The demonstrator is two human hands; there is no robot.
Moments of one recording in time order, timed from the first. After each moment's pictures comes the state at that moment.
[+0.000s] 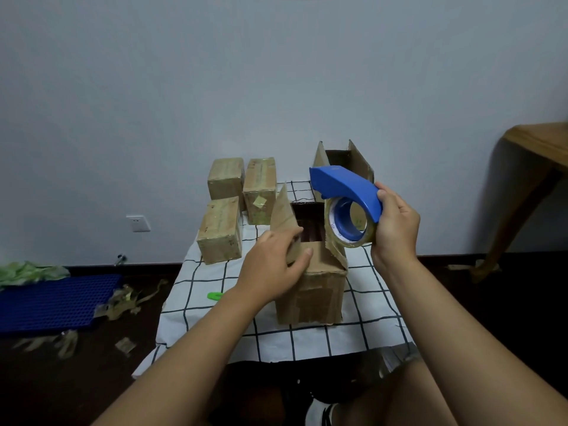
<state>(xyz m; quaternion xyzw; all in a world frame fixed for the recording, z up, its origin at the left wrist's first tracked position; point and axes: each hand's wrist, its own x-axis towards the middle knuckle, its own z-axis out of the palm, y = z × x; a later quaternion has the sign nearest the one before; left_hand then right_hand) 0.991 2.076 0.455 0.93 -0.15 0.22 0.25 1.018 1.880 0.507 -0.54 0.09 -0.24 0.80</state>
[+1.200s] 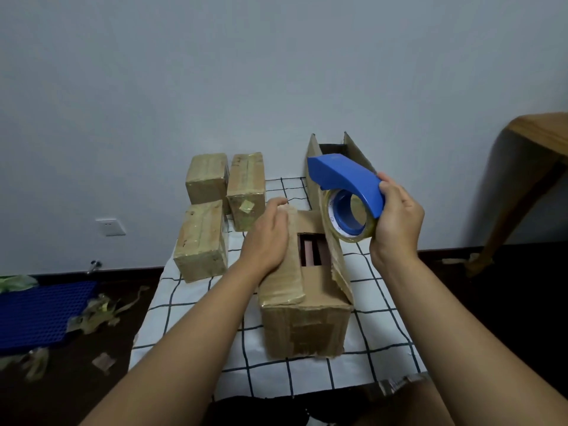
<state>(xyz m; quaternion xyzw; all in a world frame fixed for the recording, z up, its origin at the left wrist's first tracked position) 1.103 2.071 0.463 0.88 -0.03 0.11 0.47 1.093 1.882 0.497 -0.52 0.10 -0.27 0.80</state>
